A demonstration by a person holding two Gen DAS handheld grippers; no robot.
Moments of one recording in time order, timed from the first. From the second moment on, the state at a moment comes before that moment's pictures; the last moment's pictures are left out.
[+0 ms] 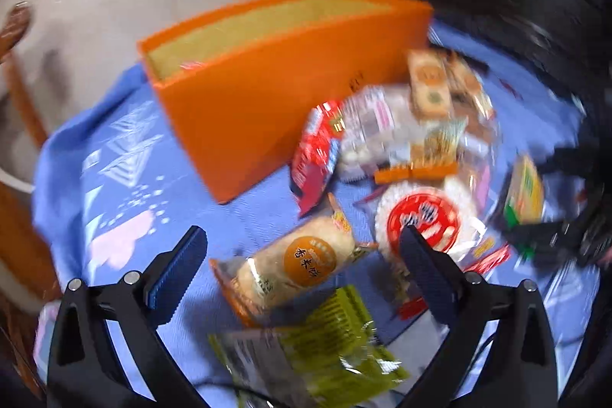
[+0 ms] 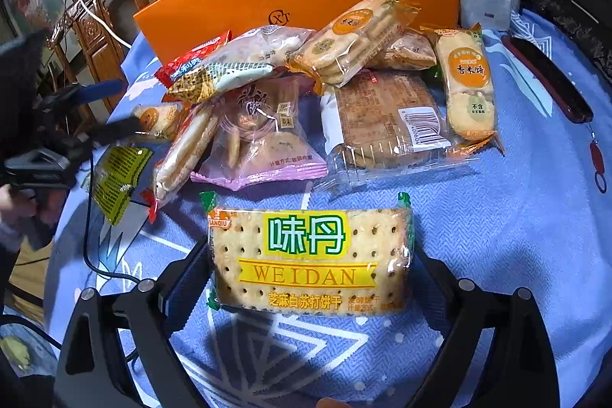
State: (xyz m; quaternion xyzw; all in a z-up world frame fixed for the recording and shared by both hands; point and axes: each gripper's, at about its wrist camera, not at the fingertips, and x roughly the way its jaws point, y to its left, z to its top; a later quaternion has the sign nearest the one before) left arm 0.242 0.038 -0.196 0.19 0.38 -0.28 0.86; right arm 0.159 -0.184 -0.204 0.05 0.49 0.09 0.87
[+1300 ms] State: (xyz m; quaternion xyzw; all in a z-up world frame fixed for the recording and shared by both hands) left arm 0.176 0.057 -0.129 0.06 0.37 -0.22 0.90; right arm 0.136 -0.199 -0.143 0.05 0.44 0.09 0.89
